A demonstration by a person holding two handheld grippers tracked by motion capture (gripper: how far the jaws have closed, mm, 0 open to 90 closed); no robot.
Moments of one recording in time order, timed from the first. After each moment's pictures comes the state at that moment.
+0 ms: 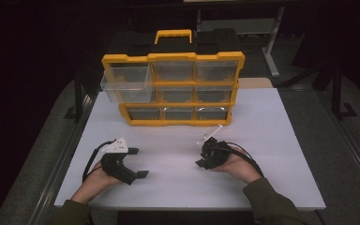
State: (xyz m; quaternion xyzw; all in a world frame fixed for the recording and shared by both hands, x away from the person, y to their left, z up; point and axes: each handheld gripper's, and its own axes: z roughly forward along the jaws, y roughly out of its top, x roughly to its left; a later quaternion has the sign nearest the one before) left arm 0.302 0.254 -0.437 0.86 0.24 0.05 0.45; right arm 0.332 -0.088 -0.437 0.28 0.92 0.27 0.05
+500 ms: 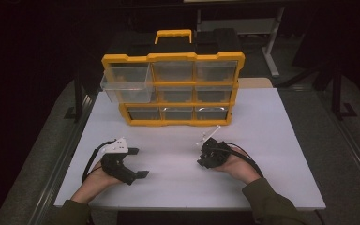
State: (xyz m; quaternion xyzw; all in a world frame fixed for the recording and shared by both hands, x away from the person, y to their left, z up) left arm 0.303 0.254 -0.437 0.86 0.24 0.05 0.45; right arm 0.332 -0.086 -0.439 0.27 0.93 0.26 0.06
